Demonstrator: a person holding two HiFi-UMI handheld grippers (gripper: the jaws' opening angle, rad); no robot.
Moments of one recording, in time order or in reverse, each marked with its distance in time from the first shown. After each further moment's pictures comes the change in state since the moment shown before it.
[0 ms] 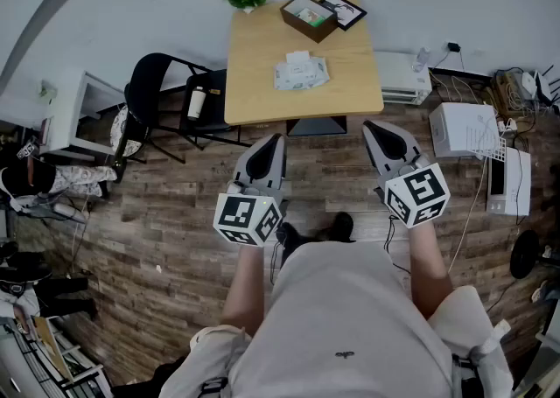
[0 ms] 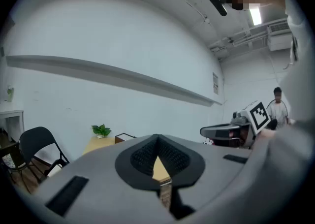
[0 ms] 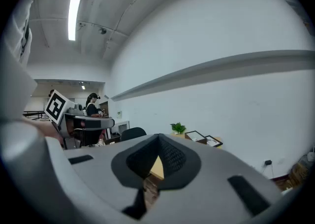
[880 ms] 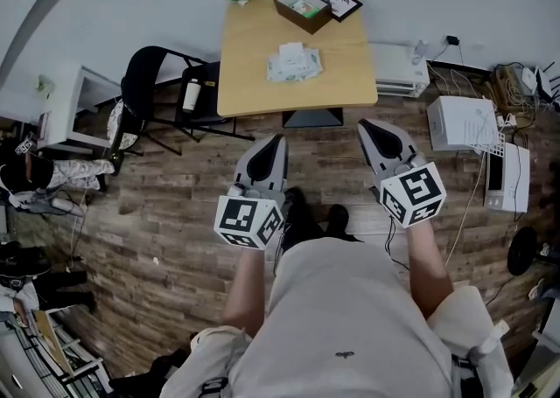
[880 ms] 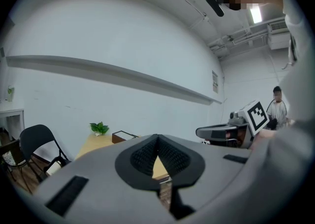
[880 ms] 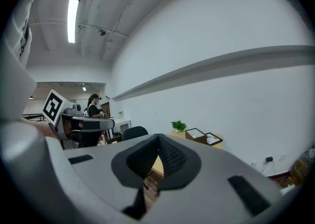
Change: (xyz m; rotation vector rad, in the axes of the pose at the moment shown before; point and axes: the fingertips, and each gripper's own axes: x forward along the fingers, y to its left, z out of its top) left arm 0.005 -0.030 -0.009 -0.001 0.023 0.001; right arm -0.012 -0.008 -0.011 0.023 0.012 0.016
